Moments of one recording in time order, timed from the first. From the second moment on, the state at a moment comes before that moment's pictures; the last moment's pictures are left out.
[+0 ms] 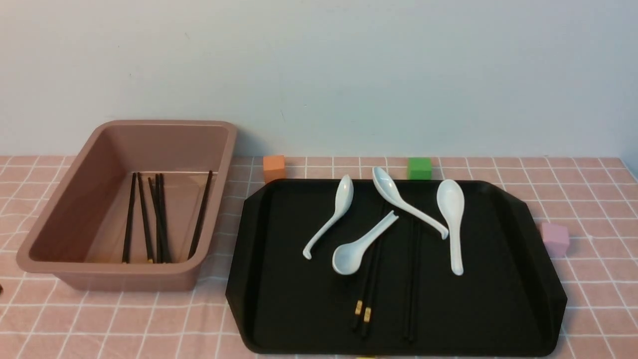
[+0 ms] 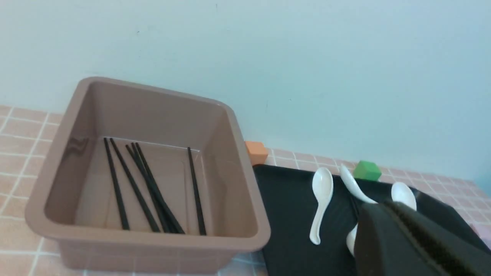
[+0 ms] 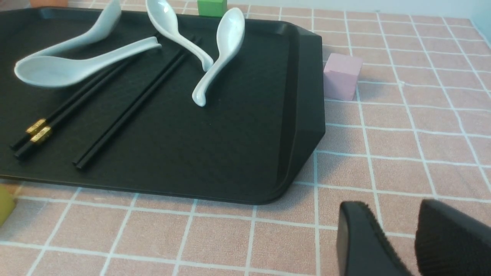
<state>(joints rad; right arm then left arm) 0.07 -0.01 0.01 0.05 0.40 -0.02 -0.18 0.16 -0.29 -0.24 0.28 -0.17</state>
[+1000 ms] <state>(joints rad) 0.07 -0.01 0.01 0.05 0.40 -0.02 -0.05 -0.01 0.00 -0.11 0.30 -0.20</state>
